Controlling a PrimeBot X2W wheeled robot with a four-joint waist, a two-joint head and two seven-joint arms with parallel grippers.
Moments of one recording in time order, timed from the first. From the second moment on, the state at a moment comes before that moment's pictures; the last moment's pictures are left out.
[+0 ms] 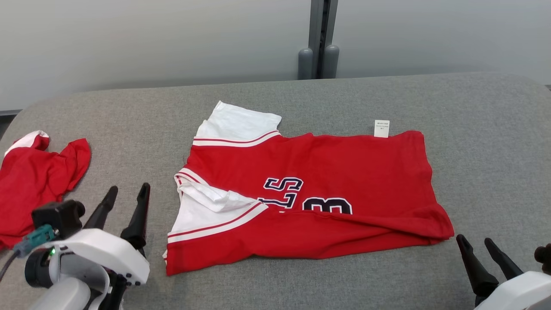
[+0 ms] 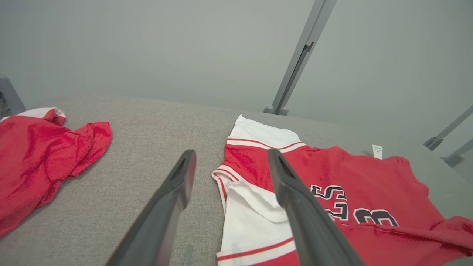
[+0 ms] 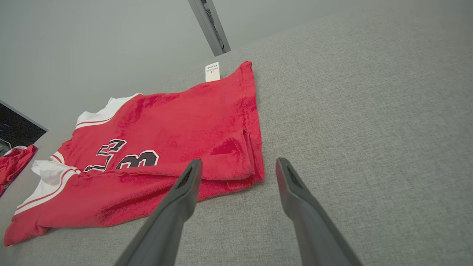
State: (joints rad) left arm -0.29 0.63 -0.65 0.03 -1.07 0.32 -0.14; right arm 0.08 -0.23 0.01 0.04 0.63 0.13 0.16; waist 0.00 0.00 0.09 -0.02
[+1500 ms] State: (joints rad) left arm -0.32 0.46 -0.86 0.35 -1.07 0.21 0.06; right arm -0.19 -0.27 0.19 0.46 0.66 0.13 0.17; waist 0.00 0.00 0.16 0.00
